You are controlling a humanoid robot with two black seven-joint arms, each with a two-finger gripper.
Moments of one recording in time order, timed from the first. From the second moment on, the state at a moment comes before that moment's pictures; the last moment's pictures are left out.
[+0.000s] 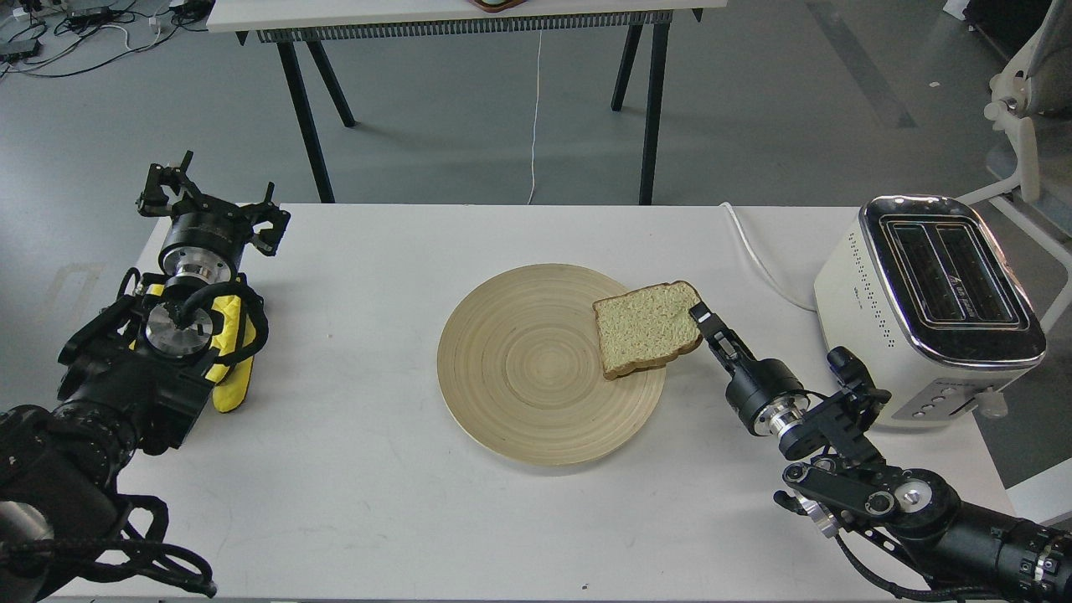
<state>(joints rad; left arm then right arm) -0.82 0.16 -0.67 -0.16 -0.56 -0.49 -0.22 0.57 -0.30 0.16 0.91 -0.74 -0.49 0.47</state>
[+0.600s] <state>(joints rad) -0.82 0.16 -0.67 -0.16 -0.56 -0.49 -0.22 0.67 -0.91 0.43 1.30 -0.75 -0.49 0.47</state>
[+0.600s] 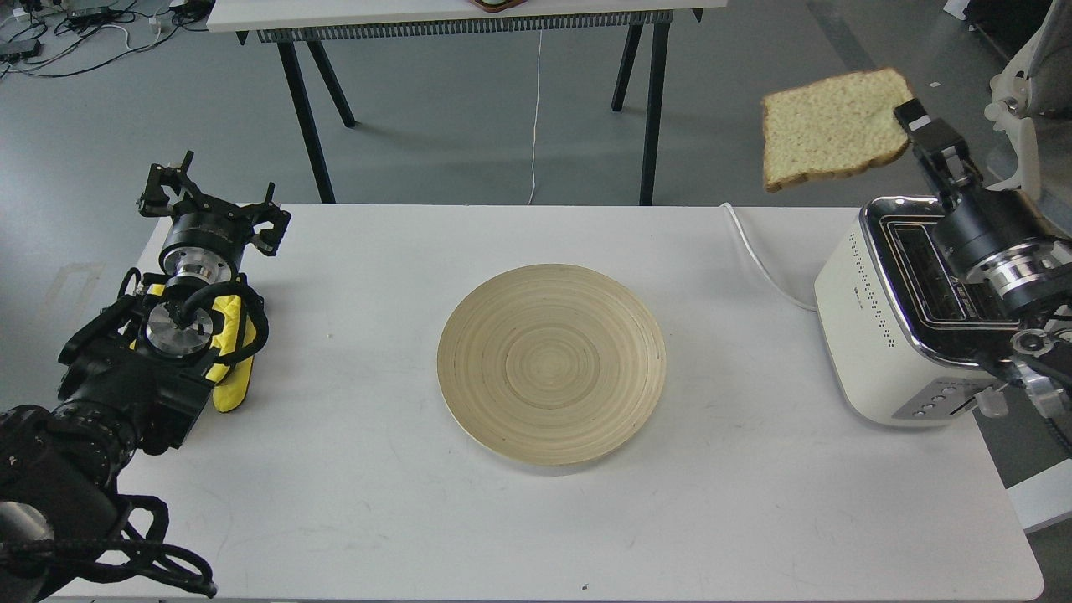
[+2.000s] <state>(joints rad) -0.82 0.16 -0.67 -0.16 -0.56 -0.49 -0.22 0.61 -1.21 0.19 1.29 -0.84 -0.49 0.48</state>
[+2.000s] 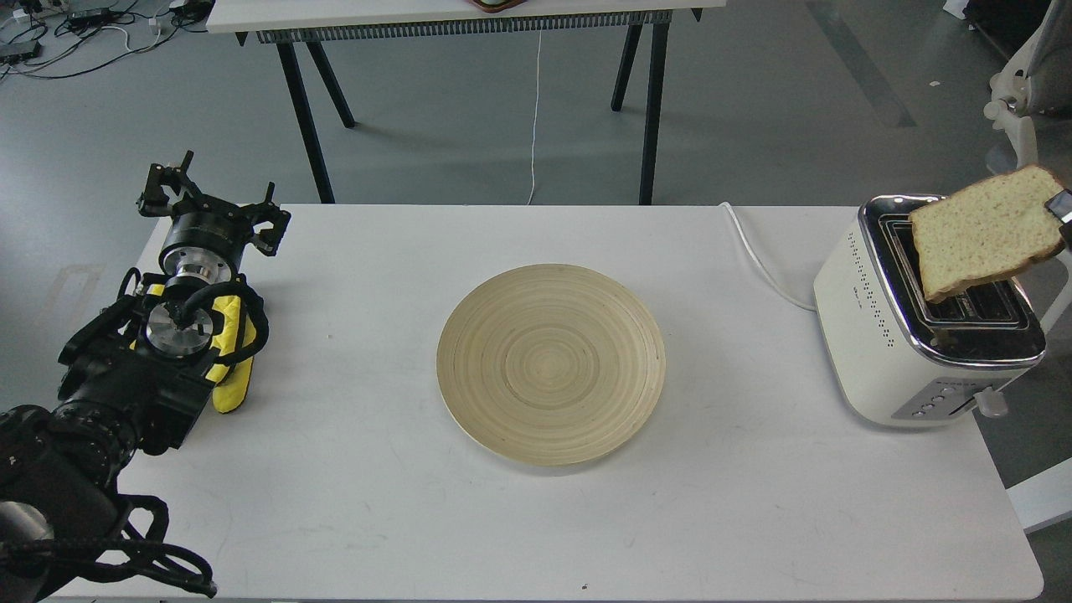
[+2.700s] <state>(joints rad) -0.82 0.16 -0.67 -0.16 -0.56 -0.49 -0.22 0.57 -1.21 0.19 1.29 -0.84 -0.49 0.48</state>
